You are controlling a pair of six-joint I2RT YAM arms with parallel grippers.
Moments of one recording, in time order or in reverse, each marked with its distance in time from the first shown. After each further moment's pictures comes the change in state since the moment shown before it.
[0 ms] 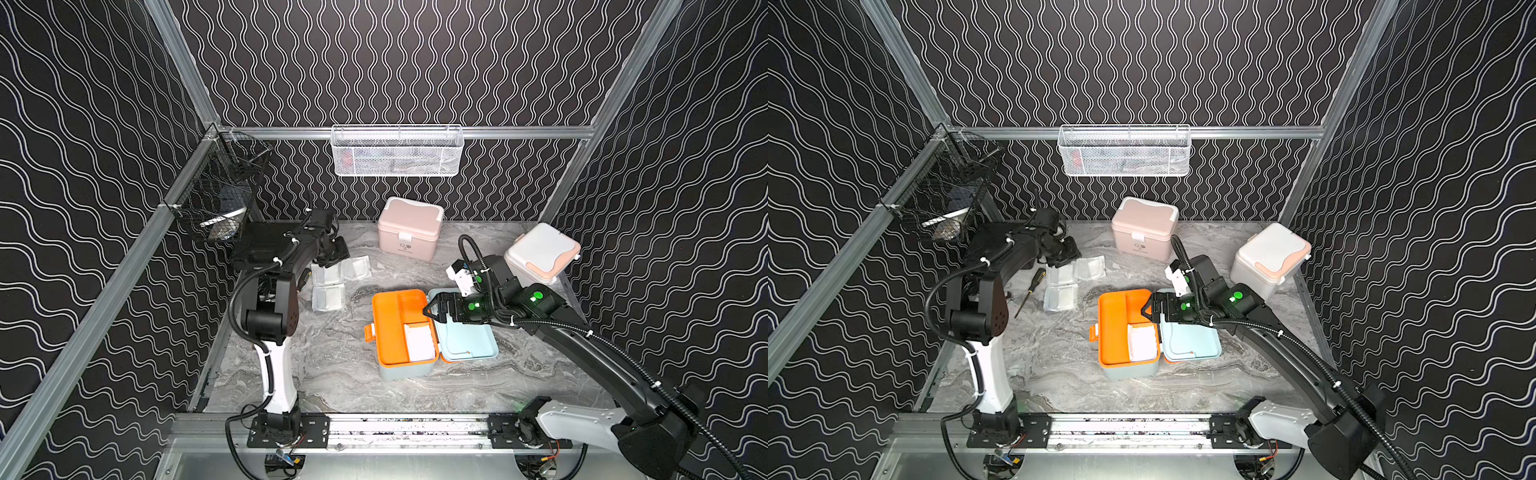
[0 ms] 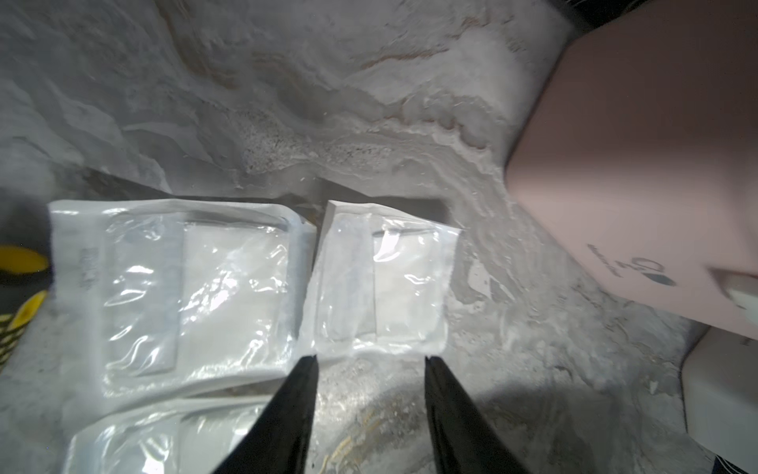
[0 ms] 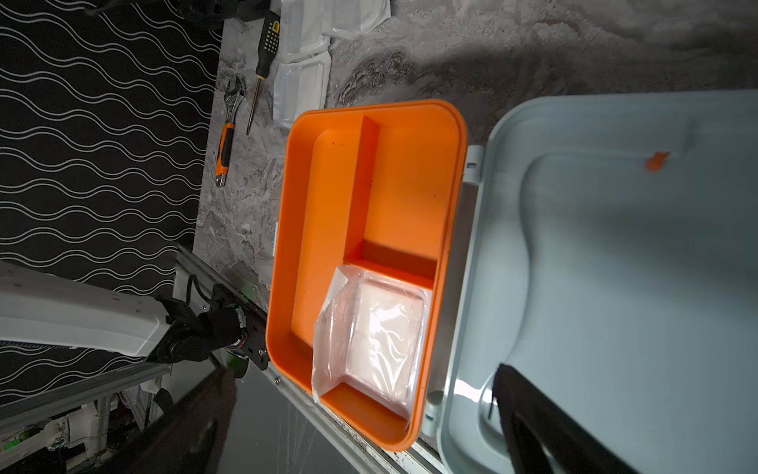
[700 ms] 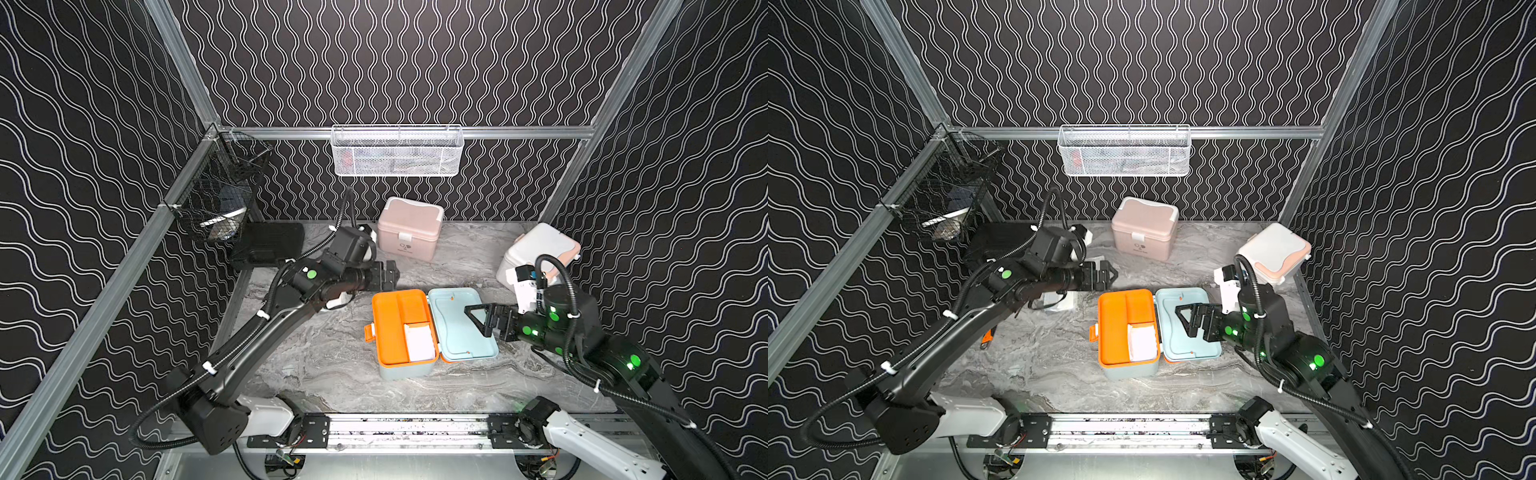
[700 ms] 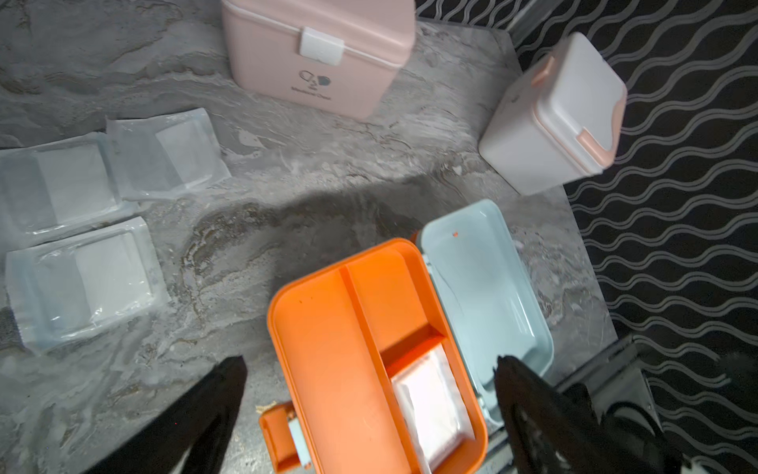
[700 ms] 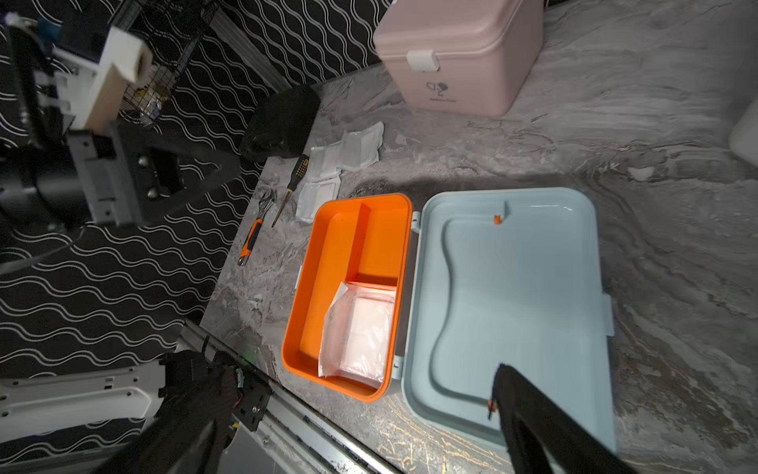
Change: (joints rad) left arm -0.565 -0.693 -0.214 -0.200 -0.190 0.001; right arm 0.000 -0.478 -0.049 -0.073 0.263 0.030
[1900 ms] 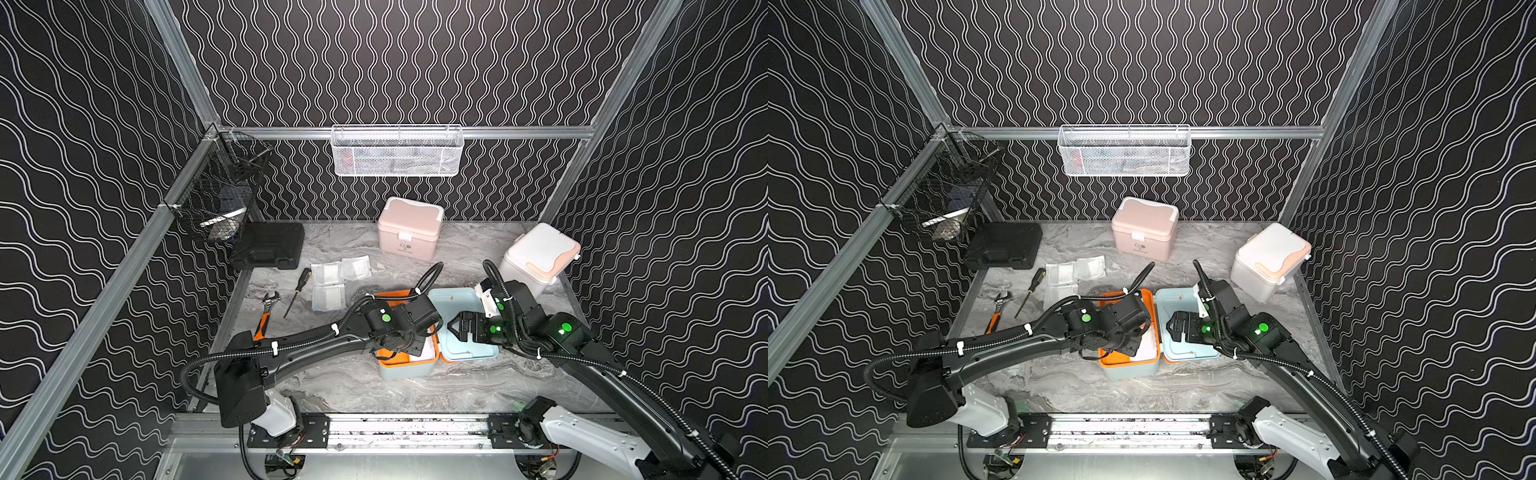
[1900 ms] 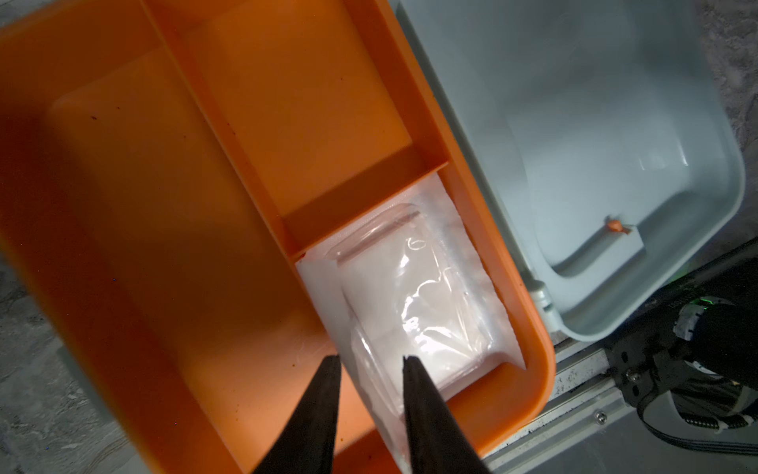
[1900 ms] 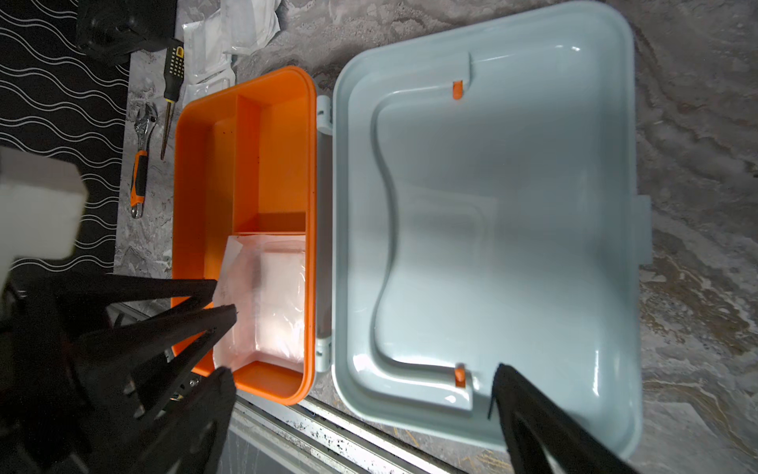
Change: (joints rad) left arm -0.417 0.220 -0.152 -0.029 -0.196 -0.189; right arm 0.000 0.229 -0.141 -0.014 -0.041 0.036
